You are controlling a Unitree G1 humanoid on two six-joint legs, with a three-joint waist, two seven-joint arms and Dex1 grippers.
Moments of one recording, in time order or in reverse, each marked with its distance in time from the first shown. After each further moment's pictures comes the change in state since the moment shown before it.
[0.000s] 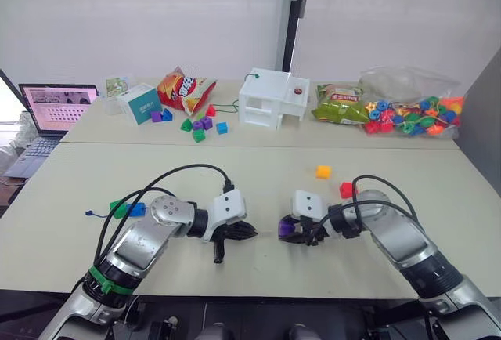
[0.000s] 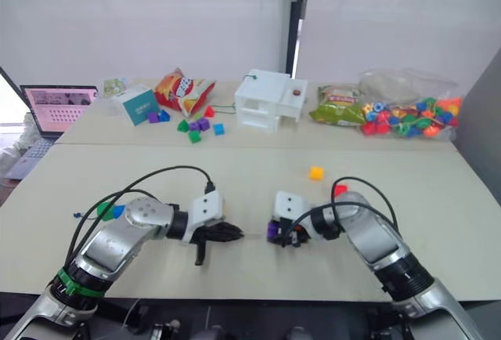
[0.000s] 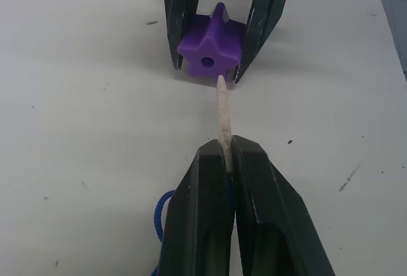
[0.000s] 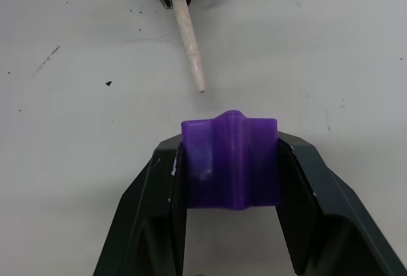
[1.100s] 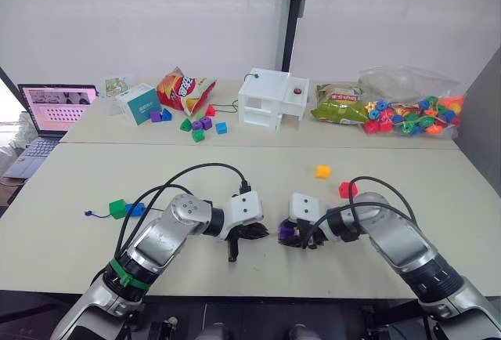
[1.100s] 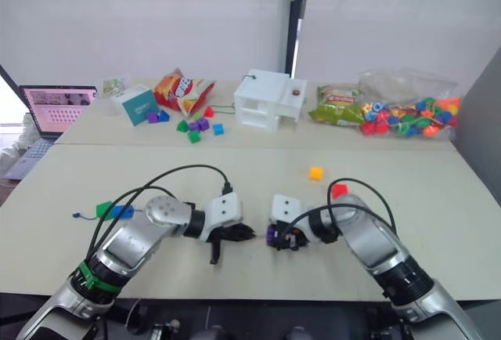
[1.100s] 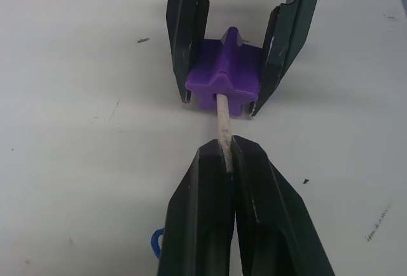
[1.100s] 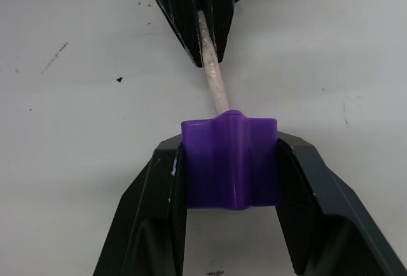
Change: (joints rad) left arm -0.071 -0.092 -0.076 0.040 0.059 0.022 0.043; right arm 0.006 -0.004 0.009 -0.065 -0.011 0.083 -0.001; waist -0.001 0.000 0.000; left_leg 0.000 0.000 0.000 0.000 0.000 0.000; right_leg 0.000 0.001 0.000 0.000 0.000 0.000
